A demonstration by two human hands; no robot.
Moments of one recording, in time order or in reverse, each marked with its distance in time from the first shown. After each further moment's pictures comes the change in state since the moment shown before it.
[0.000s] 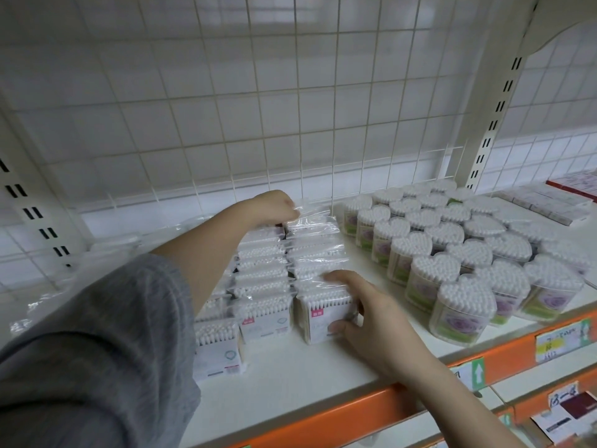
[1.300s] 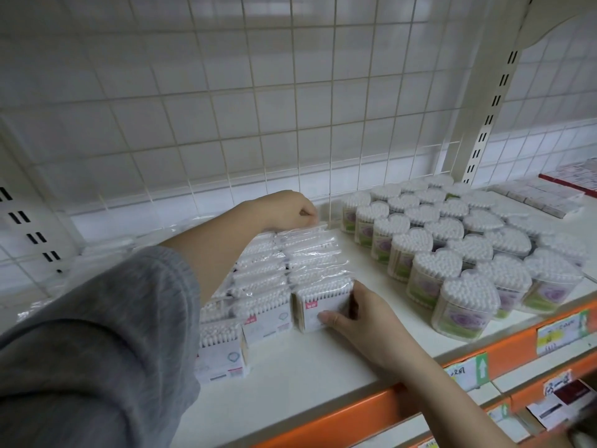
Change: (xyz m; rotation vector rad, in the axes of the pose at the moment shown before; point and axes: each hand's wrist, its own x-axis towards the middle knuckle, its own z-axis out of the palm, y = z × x) left_hand -0.004 0.010 0.005 0.230 -0.122 0.355; right_hand 0.011 0.013 0.020 0.115 -0.008 0.196
